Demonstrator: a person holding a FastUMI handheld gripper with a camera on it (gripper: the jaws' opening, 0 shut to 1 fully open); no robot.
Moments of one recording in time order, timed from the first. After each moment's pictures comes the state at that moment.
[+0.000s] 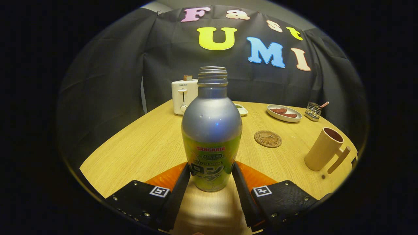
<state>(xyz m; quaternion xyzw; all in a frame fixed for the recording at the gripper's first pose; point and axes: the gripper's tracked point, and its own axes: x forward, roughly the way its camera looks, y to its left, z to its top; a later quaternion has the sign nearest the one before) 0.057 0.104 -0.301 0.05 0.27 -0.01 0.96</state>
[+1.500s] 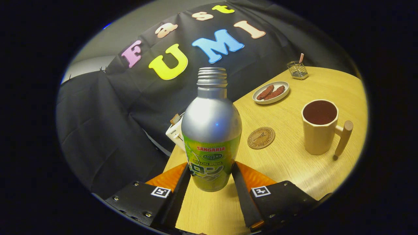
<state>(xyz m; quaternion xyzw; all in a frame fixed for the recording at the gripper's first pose) 0.058 0.022 -0.223 0.38 0.21 -0.01 0.90</state>
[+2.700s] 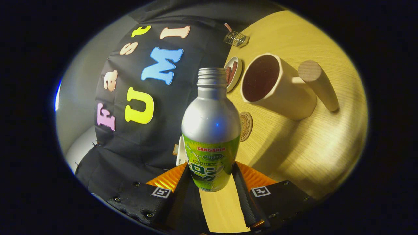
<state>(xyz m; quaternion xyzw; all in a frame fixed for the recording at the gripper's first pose) 0.054 -0.028 -0.243 0.66 0.18 -0.05 0.73</state>
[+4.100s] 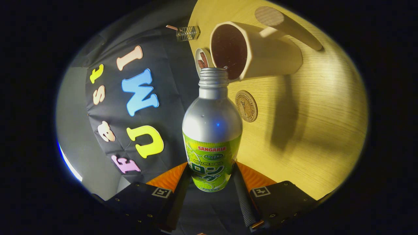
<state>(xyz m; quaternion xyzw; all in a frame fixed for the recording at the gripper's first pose) 0.091 -0.027 -0.211 0.83 0.15 -0.06 0.53</state>
